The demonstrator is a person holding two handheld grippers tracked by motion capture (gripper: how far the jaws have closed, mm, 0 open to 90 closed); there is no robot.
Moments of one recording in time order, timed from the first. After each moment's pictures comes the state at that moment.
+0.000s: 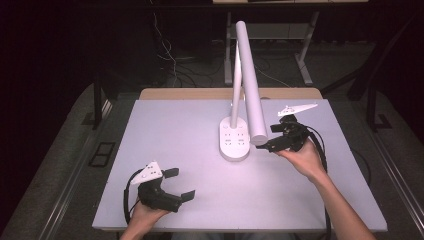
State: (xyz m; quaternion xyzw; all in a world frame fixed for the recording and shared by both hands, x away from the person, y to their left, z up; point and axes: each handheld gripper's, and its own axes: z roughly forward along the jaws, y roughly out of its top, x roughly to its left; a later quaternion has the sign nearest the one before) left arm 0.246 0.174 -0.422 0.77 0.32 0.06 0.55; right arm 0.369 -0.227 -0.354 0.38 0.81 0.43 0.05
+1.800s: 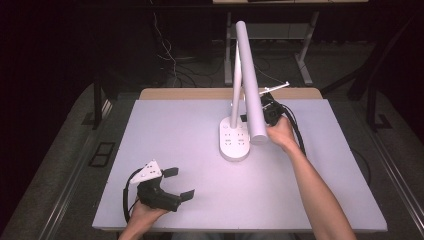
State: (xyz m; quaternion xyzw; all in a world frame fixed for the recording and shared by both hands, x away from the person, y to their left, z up) left arm 0.248 0.176 -0.422 0.77 0.32 0.06 0.56; right arm 0.472 -0.191 -0.382 0.42 0.81 0.41 0.04
